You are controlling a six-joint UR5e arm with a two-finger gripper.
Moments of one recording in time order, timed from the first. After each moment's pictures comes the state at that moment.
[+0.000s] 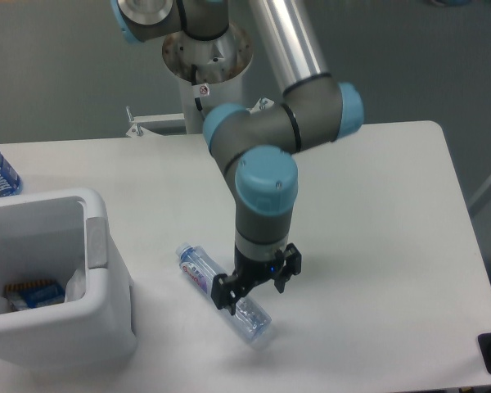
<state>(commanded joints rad) 2.38 -2.13 -1.47 -0.97 1.52 -0.13</state>
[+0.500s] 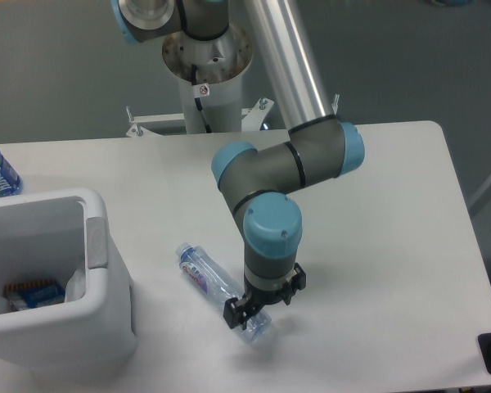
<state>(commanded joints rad) 2.37 -2.20 -1.43 -0.97 1.52 -0.16</state>
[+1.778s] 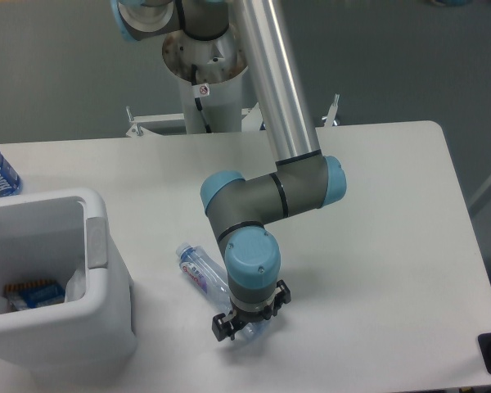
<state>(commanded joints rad) 2.33 -2.27 -1.43 -0.94 1.57 -0.19</state>
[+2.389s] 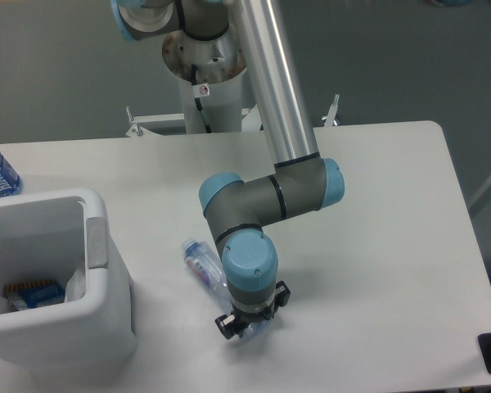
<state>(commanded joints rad) 2.33 -2.27 -1.43 -0.94 1.60 -0.20</state>
